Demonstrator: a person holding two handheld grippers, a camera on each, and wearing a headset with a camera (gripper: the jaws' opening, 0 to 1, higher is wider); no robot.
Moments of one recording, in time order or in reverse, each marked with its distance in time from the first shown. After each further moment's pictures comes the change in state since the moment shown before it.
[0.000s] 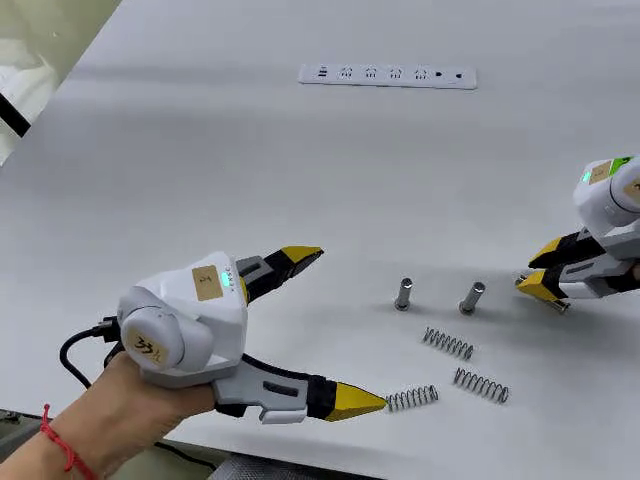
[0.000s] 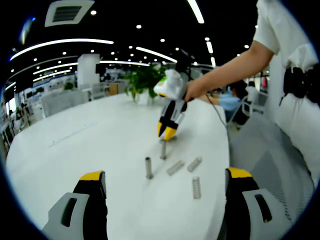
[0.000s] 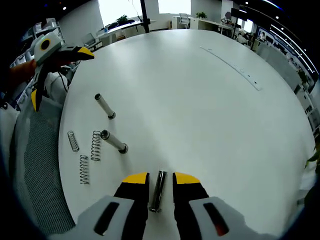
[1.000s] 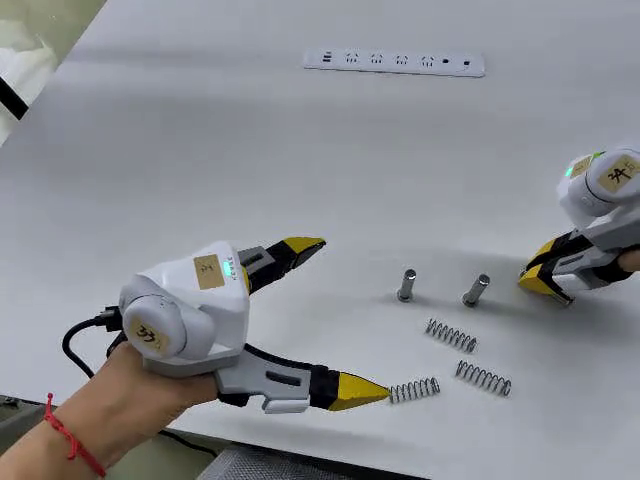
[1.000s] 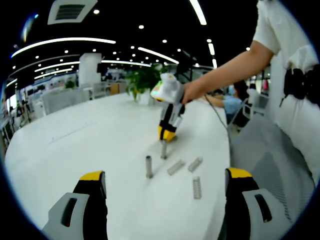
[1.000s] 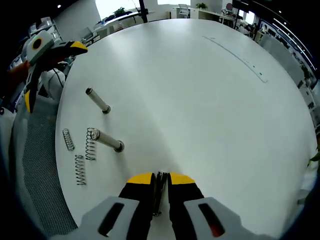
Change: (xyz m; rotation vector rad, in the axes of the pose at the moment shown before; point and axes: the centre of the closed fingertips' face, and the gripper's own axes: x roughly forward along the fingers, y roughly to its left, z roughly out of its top) left arm 0.002 0.001 -0.004 -0.021 -0.009 0.002; right arm 0.014 -0.005 -0.008 0.020 0.086 0.013
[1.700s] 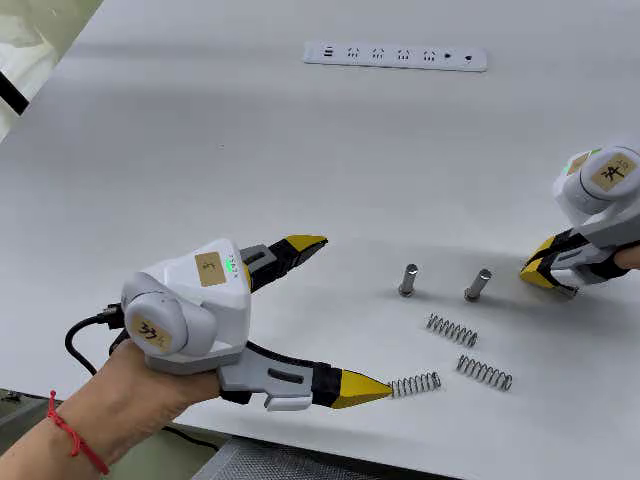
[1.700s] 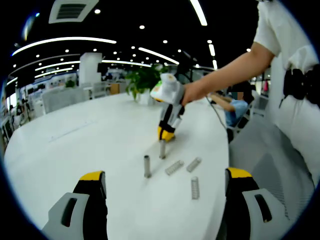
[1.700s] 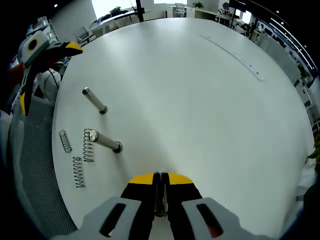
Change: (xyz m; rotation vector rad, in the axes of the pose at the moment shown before) left arm 0.000 -0.003 -0.002 -0.010 -0.004 -0.002; right arm -0.001 0.003 0.001 0.010 0.009 -0.038
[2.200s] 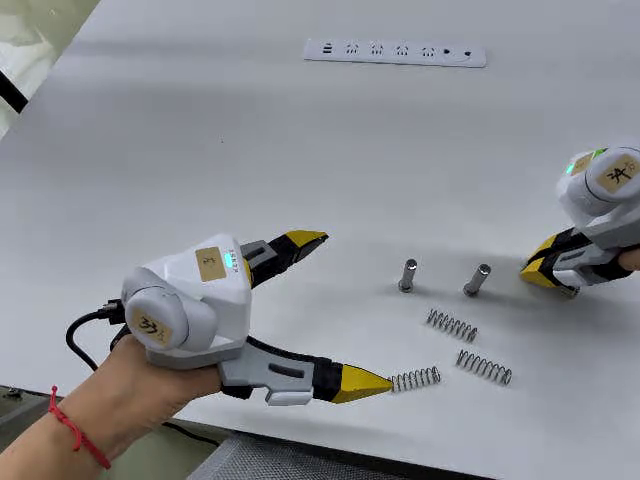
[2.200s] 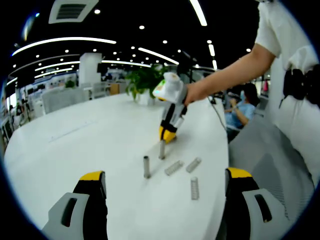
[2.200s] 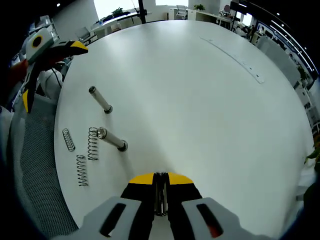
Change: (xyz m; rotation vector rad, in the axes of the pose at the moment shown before) left arm 0.001 -0.001 0.002 0.001 -0.003 -0.002; right arm -0.006 0.003 -0.002 -0.010 -0.024 -0.002
